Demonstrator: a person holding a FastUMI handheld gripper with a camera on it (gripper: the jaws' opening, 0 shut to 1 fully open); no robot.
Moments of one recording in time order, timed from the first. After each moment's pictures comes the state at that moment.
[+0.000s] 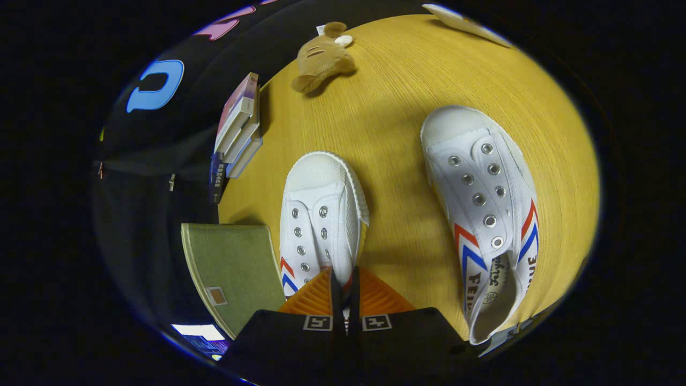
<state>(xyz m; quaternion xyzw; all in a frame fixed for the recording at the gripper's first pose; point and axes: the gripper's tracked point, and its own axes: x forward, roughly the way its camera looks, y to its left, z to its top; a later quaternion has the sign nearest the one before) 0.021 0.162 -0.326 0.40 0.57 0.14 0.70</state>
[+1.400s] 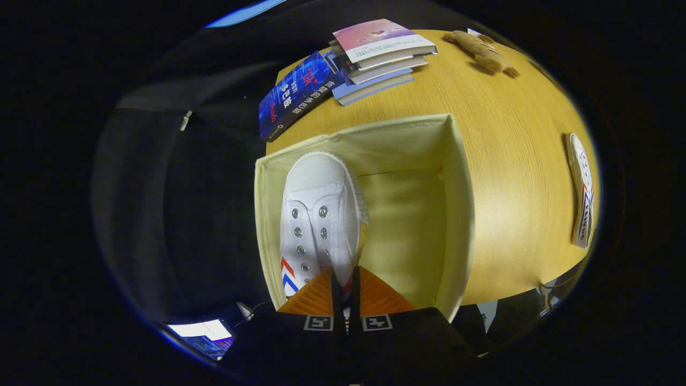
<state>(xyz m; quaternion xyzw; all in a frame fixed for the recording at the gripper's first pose) 0.006 0.449 -0.196 0.29 0.63 0.17 0.70</state>
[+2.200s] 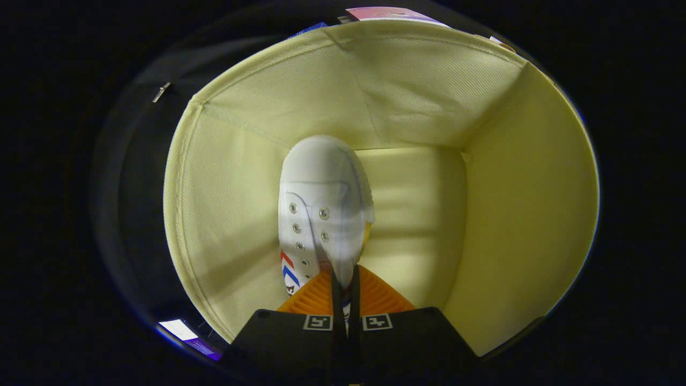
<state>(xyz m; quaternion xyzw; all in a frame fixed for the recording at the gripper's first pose) -0.005 0.484 -0.268 0.20 0.65 0.15 0.72</state>
